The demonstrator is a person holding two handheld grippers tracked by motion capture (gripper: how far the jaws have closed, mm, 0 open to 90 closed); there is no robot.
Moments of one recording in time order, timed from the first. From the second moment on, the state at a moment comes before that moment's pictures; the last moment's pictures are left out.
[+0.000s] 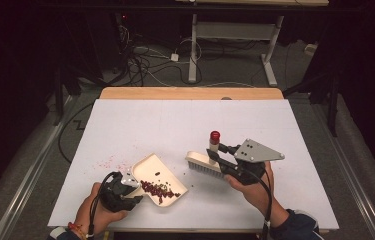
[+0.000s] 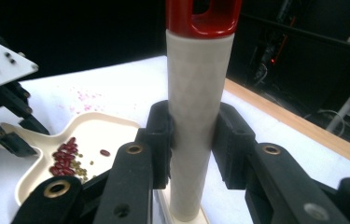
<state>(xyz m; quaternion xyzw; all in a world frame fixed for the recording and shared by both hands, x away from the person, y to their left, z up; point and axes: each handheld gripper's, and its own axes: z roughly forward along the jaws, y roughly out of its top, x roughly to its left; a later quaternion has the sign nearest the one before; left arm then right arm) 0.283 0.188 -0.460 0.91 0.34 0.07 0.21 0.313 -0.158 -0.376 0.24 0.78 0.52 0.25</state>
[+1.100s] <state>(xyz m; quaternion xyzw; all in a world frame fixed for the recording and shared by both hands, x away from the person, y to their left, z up) 0.281 0.166 -0.466 0.92 0.33 0.06 0.21 0.287 -0.136 -0.374 0.21 0.77 0.54 0.24</state>
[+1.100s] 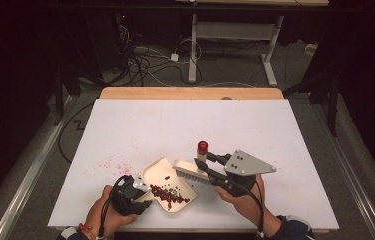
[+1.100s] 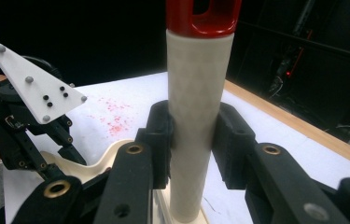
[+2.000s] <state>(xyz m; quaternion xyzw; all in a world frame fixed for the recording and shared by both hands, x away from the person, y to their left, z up) 0.285 0.163 -0.468 0.92 0.33 0.06 0.21 0.268 -0.152 -0.374 0.20 0.79 0.55 0.20</state>
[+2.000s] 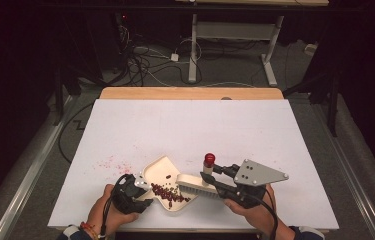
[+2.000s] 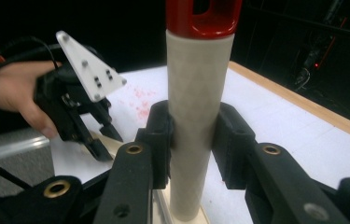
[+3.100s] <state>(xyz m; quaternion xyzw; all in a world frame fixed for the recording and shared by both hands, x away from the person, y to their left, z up) 0.299 0.151 -0.470 0.90 0.37 0.07 0.23 0.298 -0.092 -0.387 0.19 0.78 0.55 0.23</state>
